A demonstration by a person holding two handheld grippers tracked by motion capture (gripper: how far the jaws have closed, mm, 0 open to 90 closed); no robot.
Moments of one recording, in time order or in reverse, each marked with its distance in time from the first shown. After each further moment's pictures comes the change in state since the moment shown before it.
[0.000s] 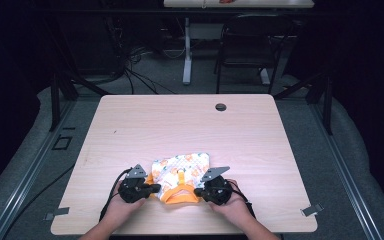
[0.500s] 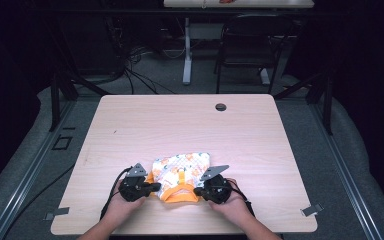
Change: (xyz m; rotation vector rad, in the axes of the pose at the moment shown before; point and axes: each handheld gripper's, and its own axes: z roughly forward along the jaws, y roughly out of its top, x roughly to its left) left arm 0.005 0.002 0.002 -0.002 0.002 -0.012; right arm -0.003 0.002 0.002 0.011 0.004 0.005
